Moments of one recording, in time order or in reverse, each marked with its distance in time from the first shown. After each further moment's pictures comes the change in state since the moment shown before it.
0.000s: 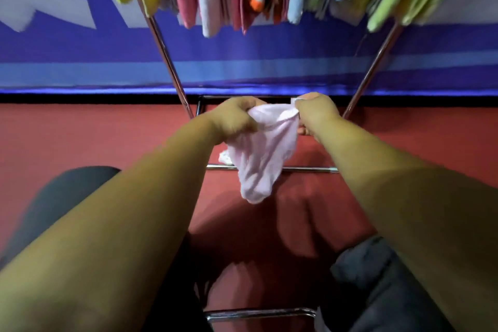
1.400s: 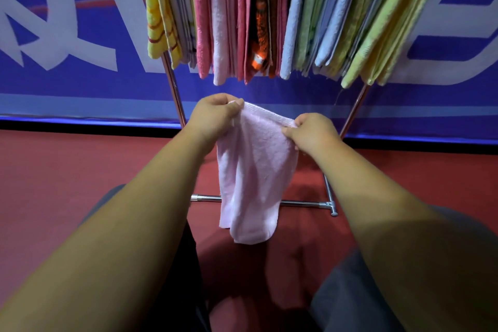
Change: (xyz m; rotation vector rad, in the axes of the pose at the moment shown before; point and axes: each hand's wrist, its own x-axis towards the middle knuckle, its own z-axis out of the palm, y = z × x) left_hand -0.048 0.058 -0.036 -0.382 0.464 0.167; right_hand -0.084 -0.068 -0.040 -0.602 0.114 -0.348
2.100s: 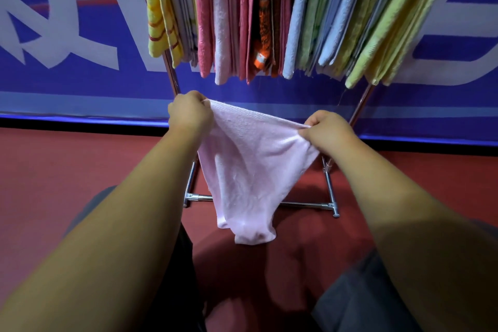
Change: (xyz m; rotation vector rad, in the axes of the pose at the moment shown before) left_hand 0.028 -0.011 -0.035 0.763 0.351 0.016; right_hand 0.011 0.024 -0.011 0.166 0.011 0.072
